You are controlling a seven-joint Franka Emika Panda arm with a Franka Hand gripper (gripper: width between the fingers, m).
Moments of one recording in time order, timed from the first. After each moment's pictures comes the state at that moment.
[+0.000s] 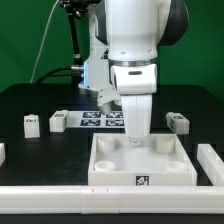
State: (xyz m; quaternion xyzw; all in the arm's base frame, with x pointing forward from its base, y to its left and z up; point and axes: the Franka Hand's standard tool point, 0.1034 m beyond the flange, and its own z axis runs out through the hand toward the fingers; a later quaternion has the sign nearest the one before) arm 0.472 0.042 0.011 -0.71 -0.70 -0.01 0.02
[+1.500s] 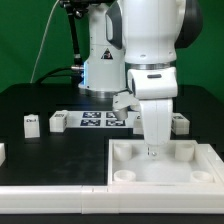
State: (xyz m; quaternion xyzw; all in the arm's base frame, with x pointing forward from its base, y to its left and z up) arm 0.499 0.068 0.010 -0.72 -0.69 -0.02 0.02
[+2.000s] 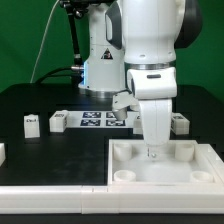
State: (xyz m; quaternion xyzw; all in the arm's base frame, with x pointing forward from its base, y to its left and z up) arm 0.499 0.067 0.011 -0.72 -0.69 -0.02 0.02
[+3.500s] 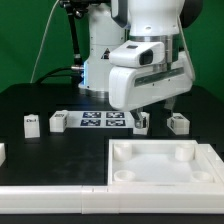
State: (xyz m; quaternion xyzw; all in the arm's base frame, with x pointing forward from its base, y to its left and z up) arm 0.451 0.085 0.047 -0.96 -0.28 -0.02 0.02
